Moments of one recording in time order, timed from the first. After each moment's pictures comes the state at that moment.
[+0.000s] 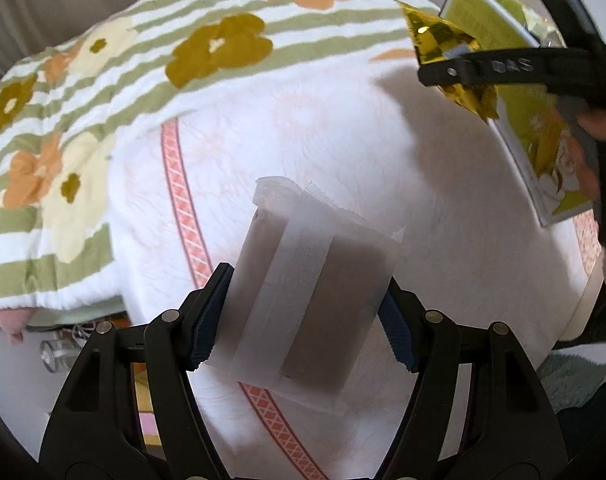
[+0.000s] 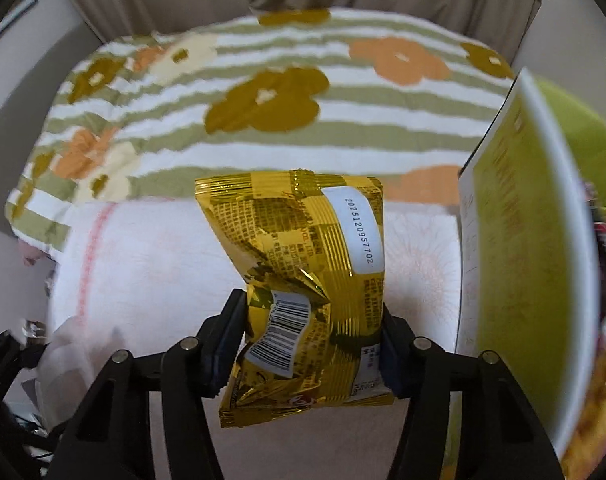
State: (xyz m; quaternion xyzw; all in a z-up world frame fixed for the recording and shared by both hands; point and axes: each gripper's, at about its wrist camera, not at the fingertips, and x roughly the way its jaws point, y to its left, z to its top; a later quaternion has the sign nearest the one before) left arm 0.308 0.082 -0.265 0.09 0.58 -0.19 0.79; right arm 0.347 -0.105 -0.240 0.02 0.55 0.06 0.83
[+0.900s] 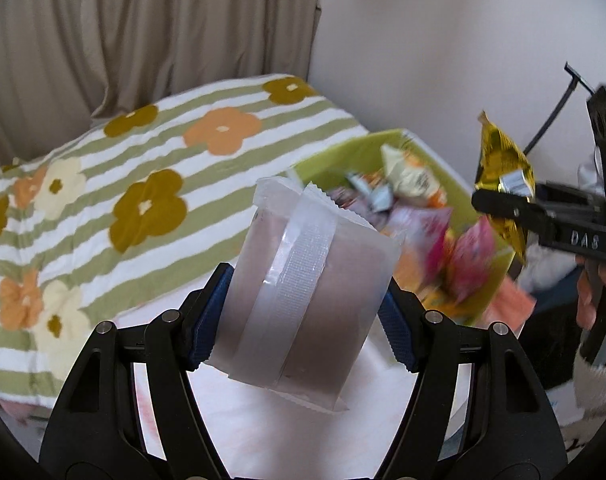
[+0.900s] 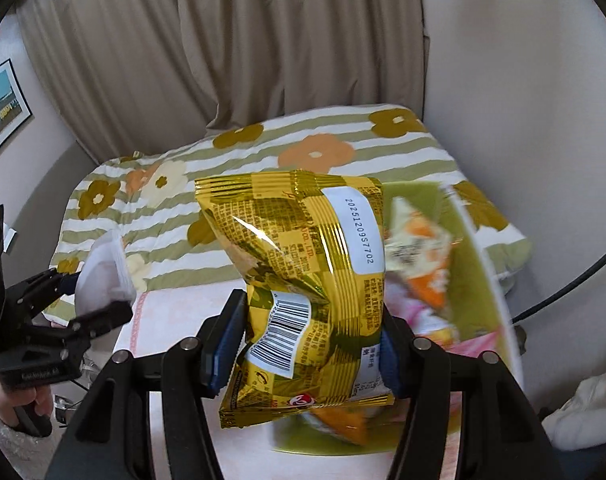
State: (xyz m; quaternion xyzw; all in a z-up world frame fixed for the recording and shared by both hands) left arm 0.320 -0.097 -0.084 0.07 0.43 -0.29 0.85; right arm 0.224 -0.277 -0.071 0.10 0.43 -0.01 0.90
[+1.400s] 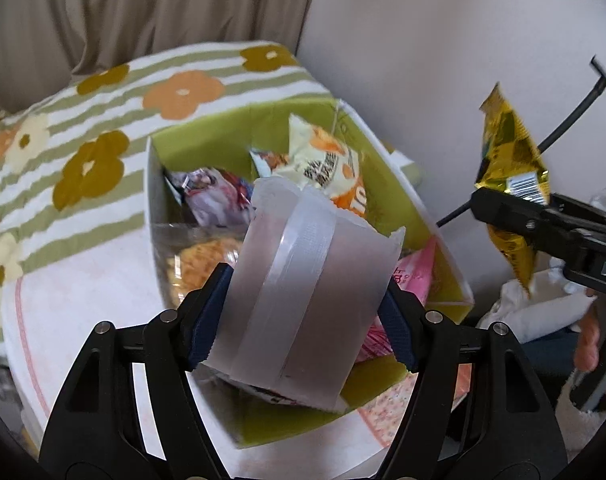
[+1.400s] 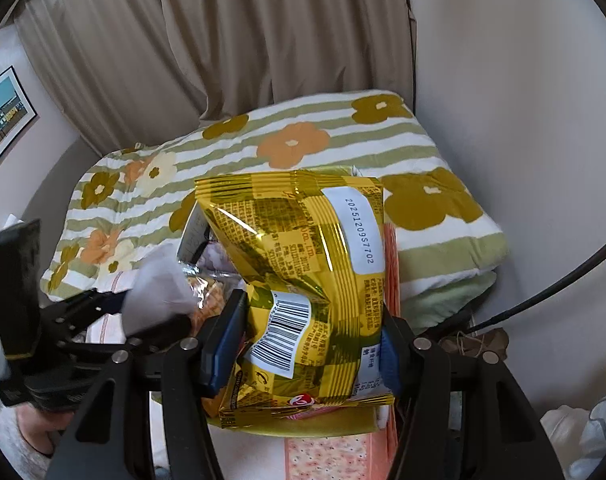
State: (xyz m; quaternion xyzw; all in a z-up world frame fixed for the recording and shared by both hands) left arm 0.296 -0.273 -0.137 0.03 0.49 -0.26 0.83; right arm 0.205 -0.404 -0.091 0.12 0.45 0.03 0.88
